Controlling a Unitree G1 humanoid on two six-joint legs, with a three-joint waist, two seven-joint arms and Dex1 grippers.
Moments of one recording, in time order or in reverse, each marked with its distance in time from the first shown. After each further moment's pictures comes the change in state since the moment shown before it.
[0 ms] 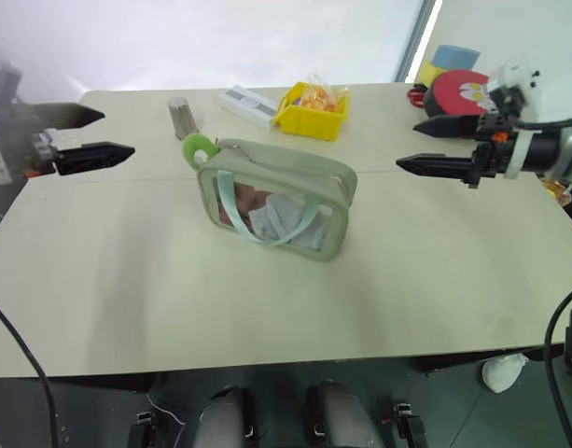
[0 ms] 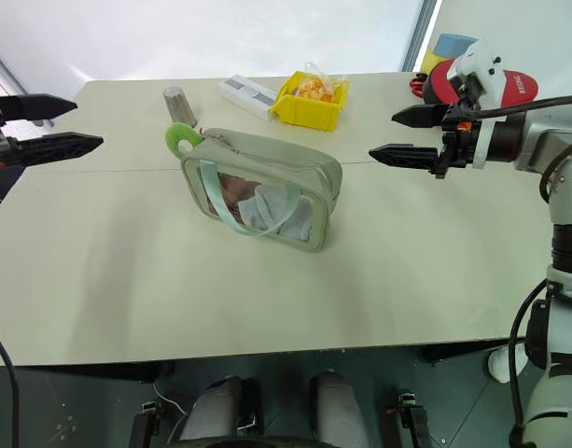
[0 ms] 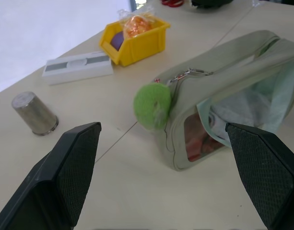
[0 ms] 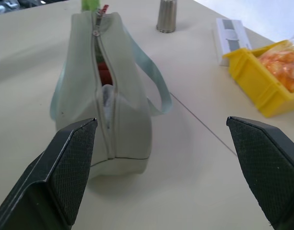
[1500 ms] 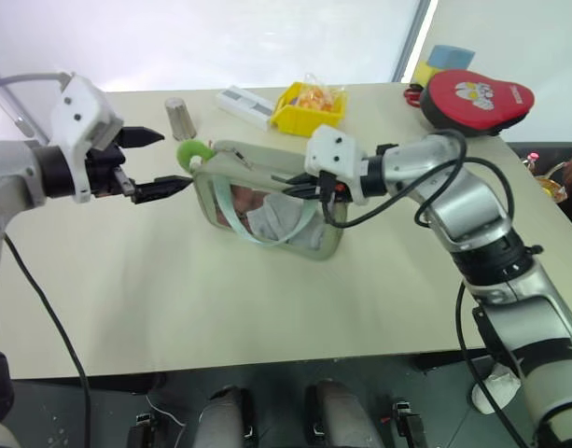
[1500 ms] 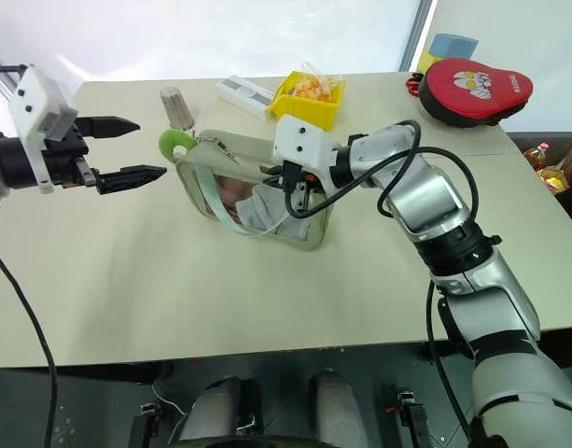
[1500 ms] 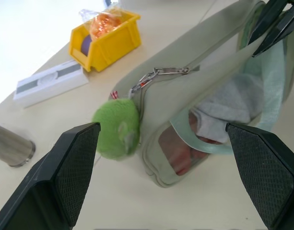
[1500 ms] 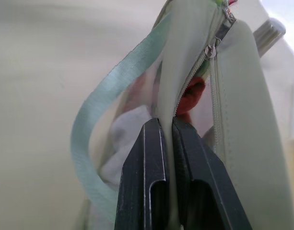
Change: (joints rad) left arm 0.077 -0.122 -0.084 -0.291 0.052 -0.054 0.178; right arm -0.132 0.357 0.473 -0.040 -0.336 -0.438 -0.153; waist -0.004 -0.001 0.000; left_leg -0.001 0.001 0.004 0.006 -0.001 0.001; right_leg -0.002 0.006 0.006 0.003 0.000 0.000
